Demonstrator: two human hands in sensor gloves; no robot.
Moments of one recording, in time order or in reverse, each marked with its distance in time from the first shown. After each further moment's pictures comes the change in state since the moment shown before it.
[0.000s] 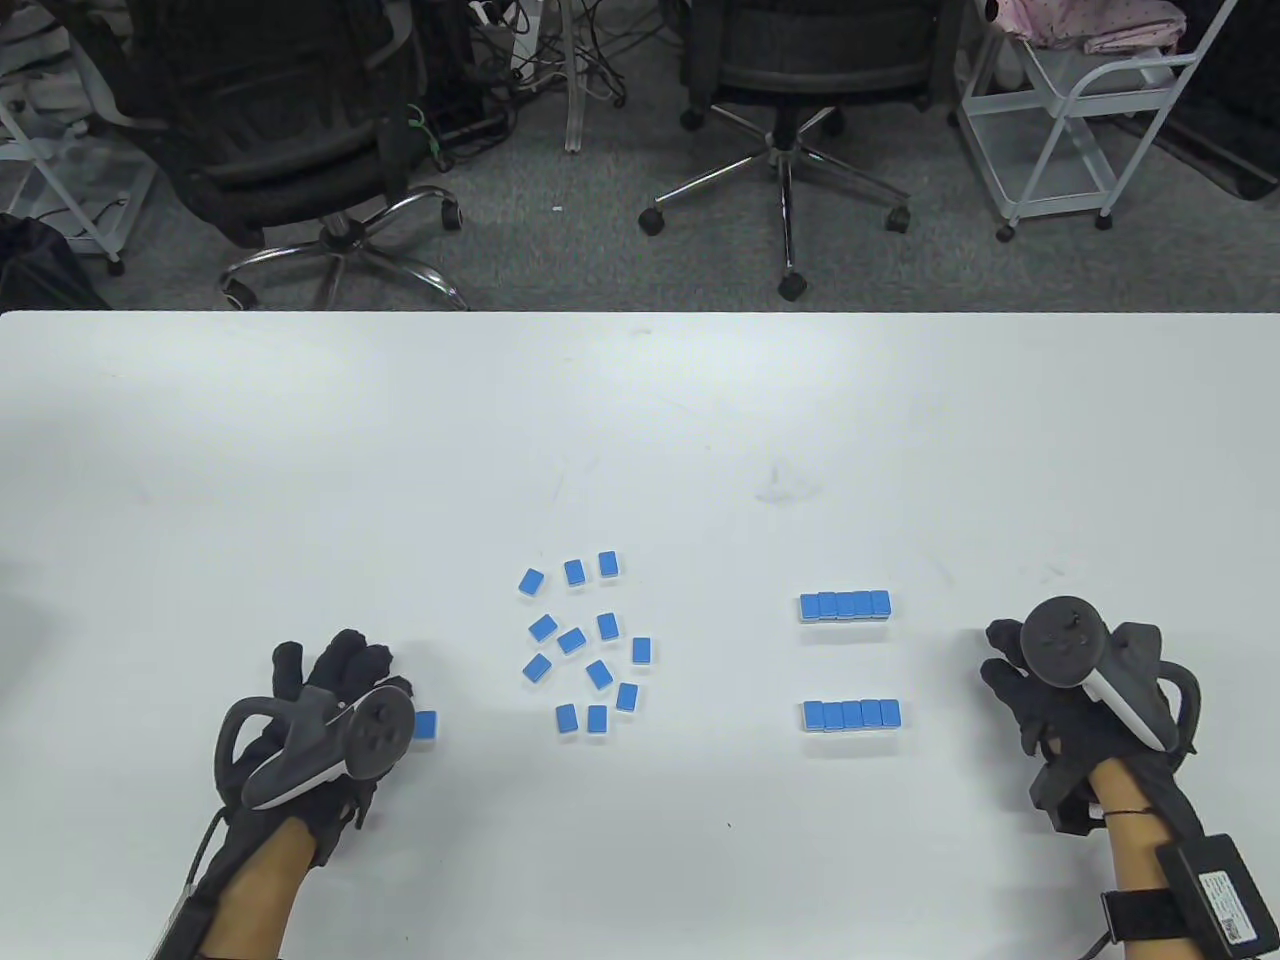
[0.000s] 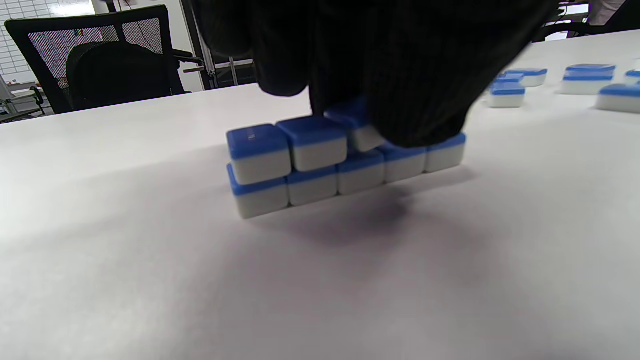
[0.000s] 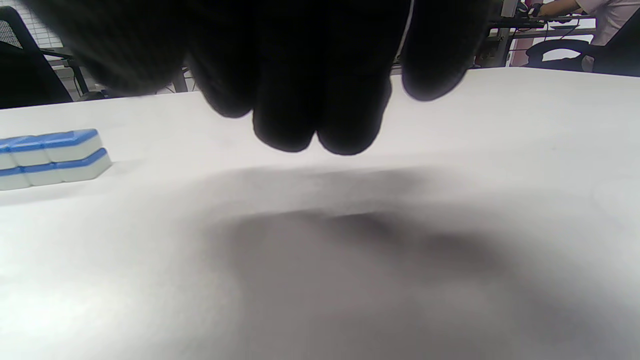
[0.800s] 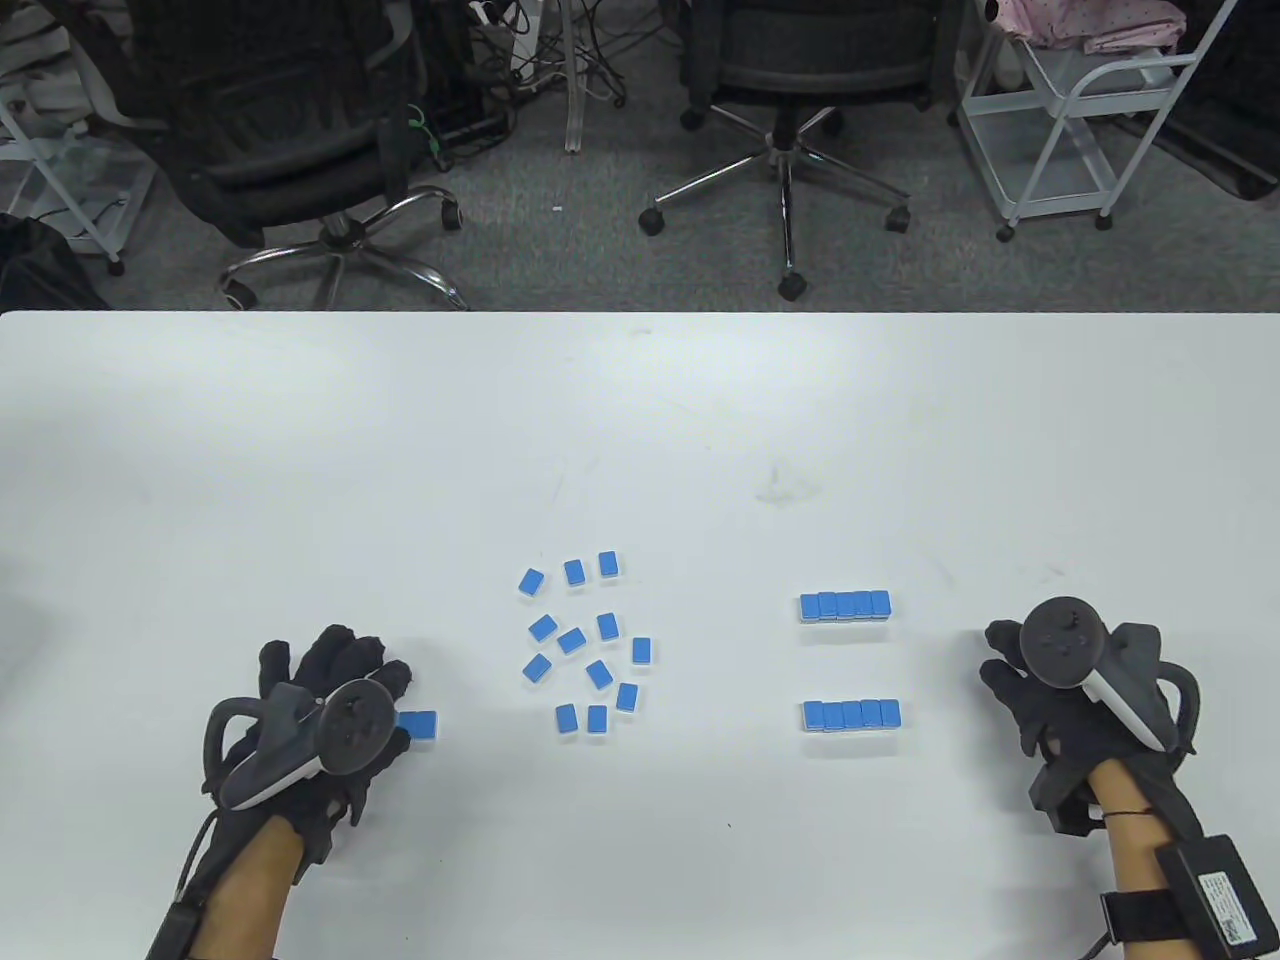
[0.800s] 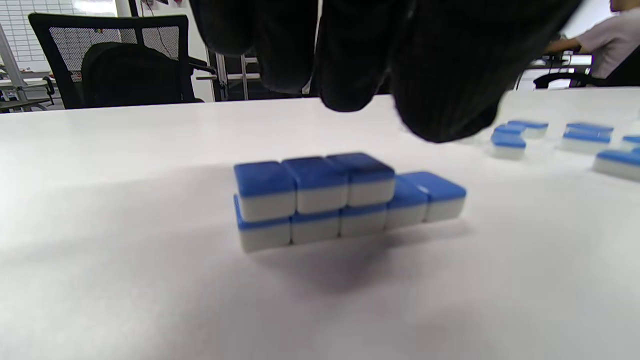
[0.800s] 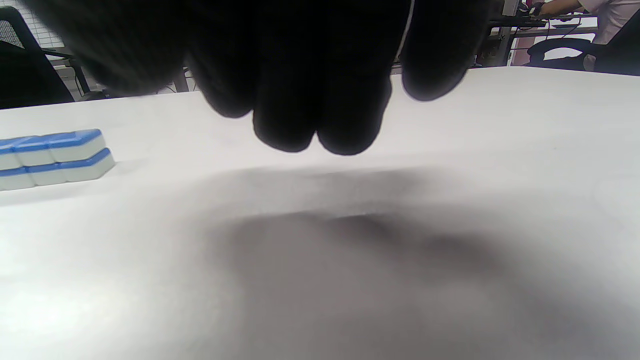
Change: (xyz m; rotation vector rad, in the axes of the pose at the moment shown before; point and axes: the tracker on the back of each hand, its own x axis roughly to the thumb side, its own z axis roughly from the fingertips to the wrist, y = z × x) left_hand -0.016 0.015 0.008 0.075 0.022 0.121; right_hand 0.001 -0.001 0.001 0.001 -0.003 -0.002
